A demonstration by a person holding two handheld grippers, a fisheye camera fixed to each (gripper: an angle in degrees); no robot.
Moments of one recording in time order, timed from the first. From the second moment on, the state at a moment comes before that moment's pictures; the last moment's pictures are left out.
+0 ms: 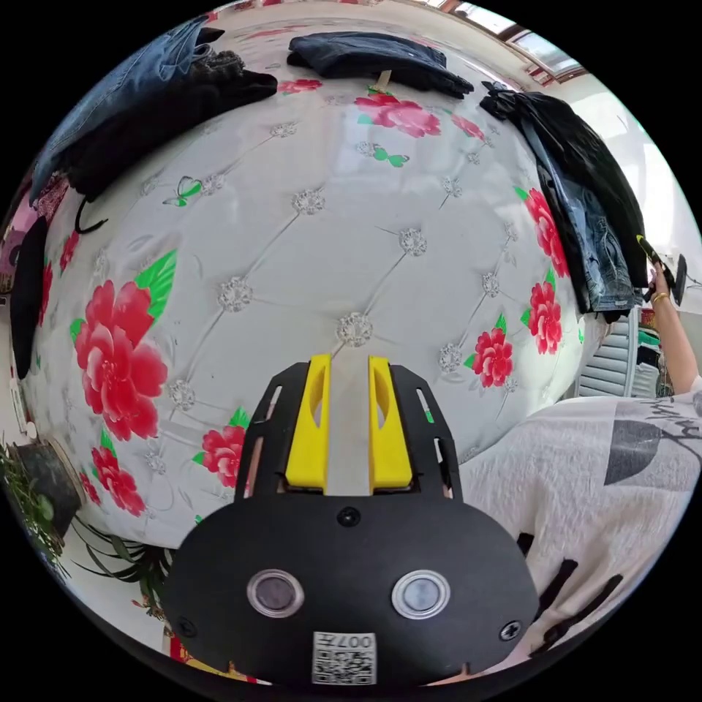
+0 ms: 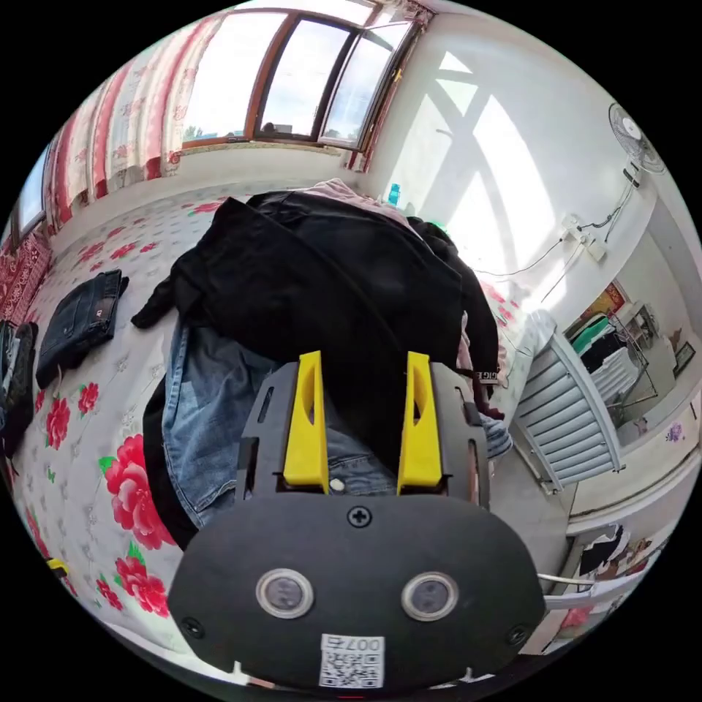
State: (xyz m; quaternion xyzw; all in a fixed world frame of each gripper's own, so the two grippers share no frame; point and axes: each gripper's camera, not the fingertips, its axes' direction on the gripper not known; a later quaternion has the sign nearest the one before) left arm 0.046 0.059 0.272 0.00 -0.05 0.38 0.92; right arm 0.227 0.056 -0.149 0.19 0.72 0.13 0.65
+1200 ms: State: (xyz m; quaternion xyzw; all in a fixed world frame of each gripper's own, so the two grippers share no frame) left arm -0.154 0.130 0.081 0.15 0.16 0.33 0.92; right arm 0.070 0.216 0.441 -0.21 0.21 -0.20 0.93
